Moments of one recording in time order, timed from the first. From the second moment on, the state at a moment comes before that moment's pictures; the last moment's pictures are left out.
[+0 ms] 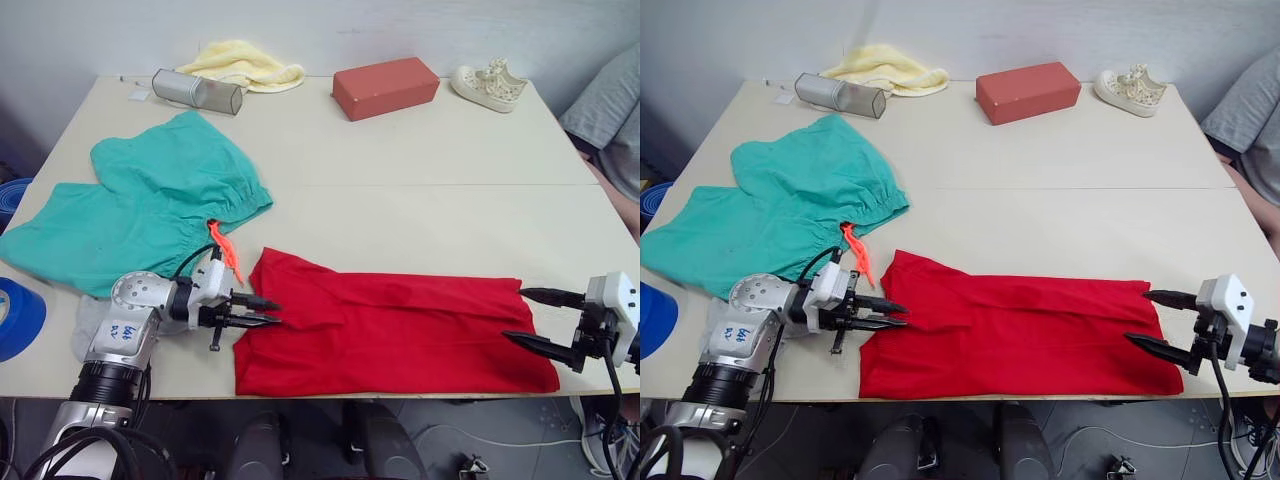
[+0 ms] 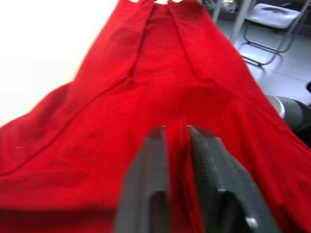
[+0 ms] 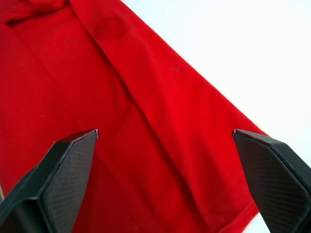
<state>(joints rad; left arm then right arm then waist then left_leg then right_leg) -0.35 0.62 -0.04 0.16 -0.35 0.02 -1.42 0.10 -0.93 -0.40 0.12 0.50 0.12 1.30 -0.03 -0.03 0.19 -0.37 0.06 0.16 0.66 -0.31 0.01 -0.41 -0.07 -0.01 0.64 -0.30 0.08</state>
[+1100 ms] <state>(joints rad) -0.45 0.43 -0.11 0.17 -0.19 0.33 -0.78 -0.04 -0.73 -0.20 0.17 0.30 0.02 0.96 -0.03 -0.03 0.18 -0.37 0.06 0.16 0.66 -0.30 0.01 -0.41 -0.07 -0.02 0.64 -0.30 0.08</state>
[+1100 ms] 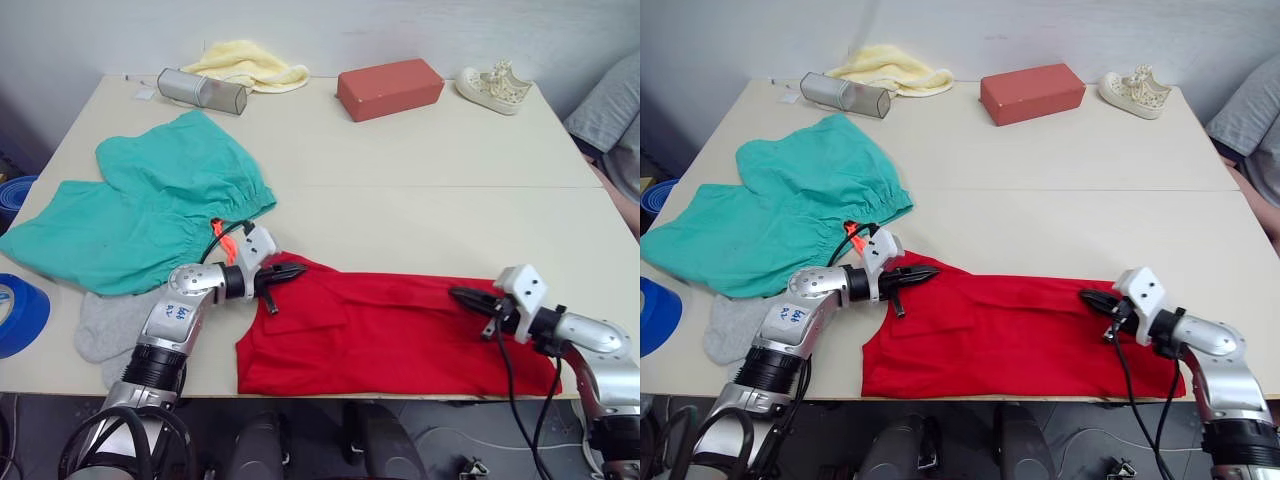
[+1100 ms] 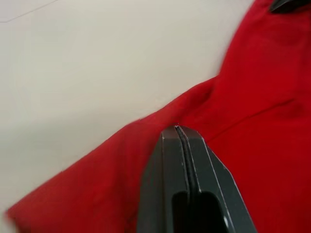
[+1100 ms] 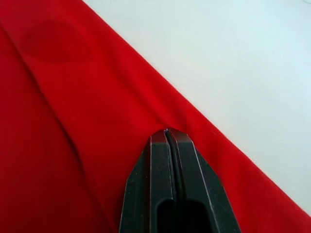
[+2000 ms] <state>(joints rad) -0.43 0.38 -0.16 0.14 -0.23 0.16 -0.94 -0.11 -0.65 -0.13 0.06 0.36 0.11 0.95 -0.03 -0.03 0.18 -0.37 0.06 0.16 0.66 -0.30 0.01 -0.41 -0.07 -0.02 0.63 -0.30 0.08</state>
